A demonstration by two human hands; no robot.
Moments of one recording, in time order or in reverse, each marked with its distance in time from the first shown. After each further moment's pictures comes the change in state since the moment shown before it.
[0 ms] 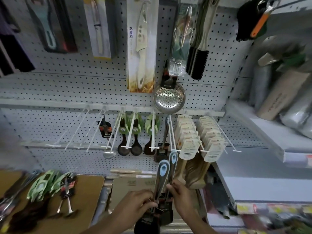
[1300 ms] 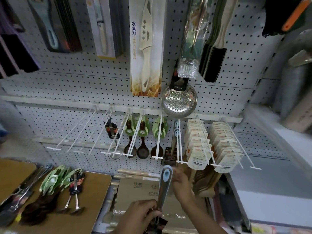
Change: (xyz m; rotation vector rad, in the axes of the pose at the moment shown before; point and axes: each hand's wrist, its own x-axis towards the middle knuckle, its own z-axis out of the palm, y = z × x) left_hand 0.020 0.005 0.016 0.060 0.003 -0.317; right_hand 0.067 -0.052 0.001 0.073 -0.097 0.003
